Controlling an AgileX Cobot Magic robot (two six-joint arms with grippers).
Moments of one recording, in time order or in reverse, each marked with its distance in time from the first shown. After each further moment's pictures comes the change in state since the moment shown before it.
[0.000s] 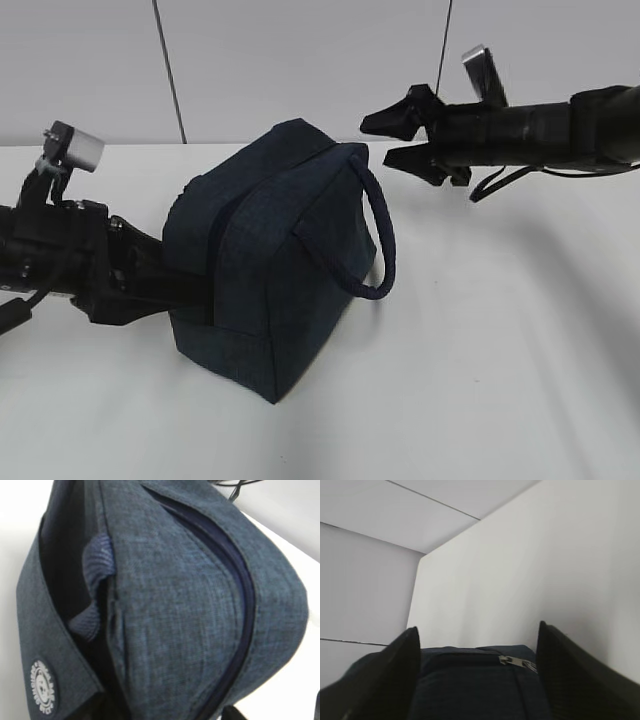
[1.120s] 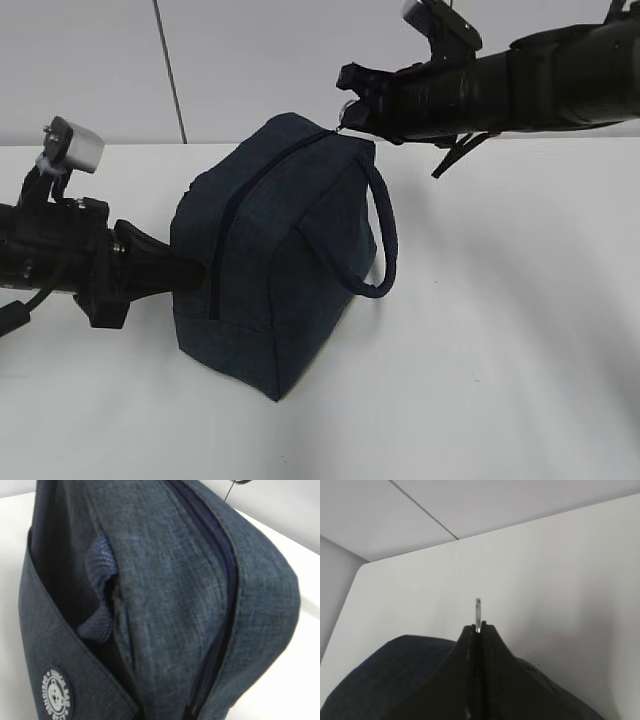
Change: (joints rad) left arm 0.001 0.013 0.000 -0.038 0.001 0.109; right arm 0.234 -0.191 0.055 -0.056 -0.502 -0.011
